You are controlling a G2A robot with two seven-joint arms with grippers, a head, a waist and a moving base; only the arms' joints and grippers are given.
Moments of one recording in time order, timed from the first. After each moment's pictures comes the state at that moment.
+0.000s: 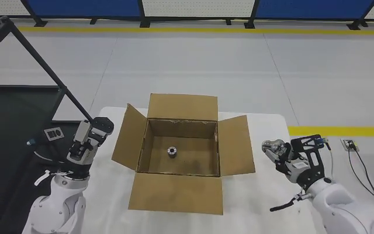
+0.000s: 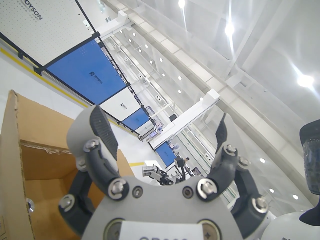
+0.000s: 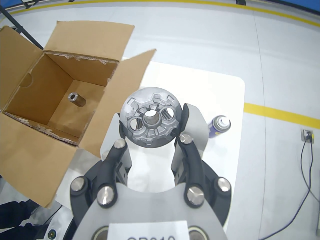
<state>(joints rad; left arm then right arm) 1.24 -1.18 -1.67 -1.84 -0.27 -0.46 -0.35 -1.35 -1.28 1.76 -2.17 -1.01 -0.13 0.91</state>
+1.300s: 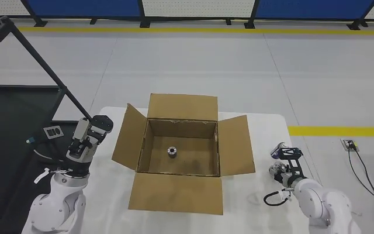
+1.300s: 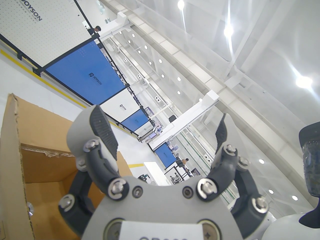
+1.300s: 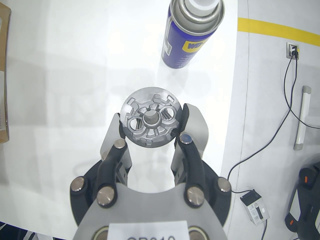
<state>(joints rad) 1.22 -1.18 -1.67 -1.83 -0.27 -0.46 -0.35 -1.19 -1.25 1.62 -1.67 -1.27 -0.01 0.97</state>
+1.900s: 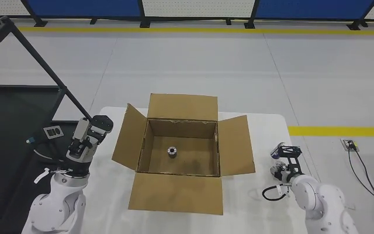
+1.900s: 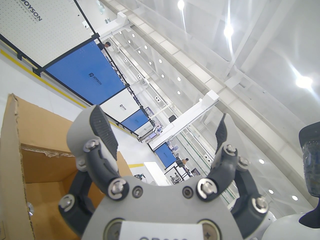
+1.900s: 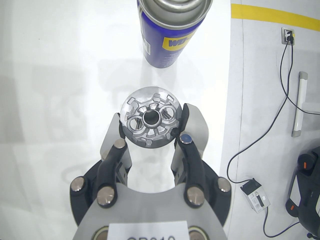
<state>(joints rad) 1.22 -1.18 -1.67 -1.83 -0.27 -0.46 -0.35 -1.13 -1.24 1.60 -1.56 -1.27 0.04 0.96</state>
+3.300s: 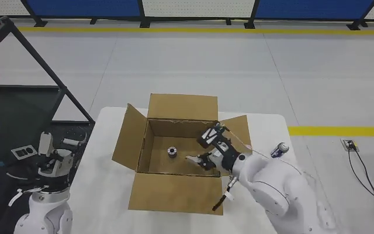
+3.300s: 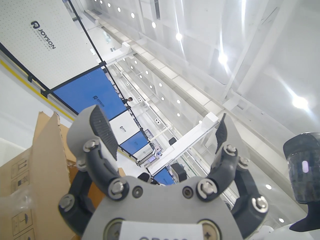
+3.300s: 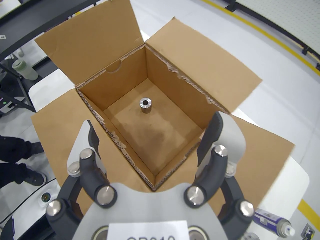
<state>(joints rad) 1.38 -1.19 -1.80 -1.85 -0.37 -0.56 -0.27 -0.79 -1.29 1.06 -1.89 -1.01 -0.16 0.97</state>
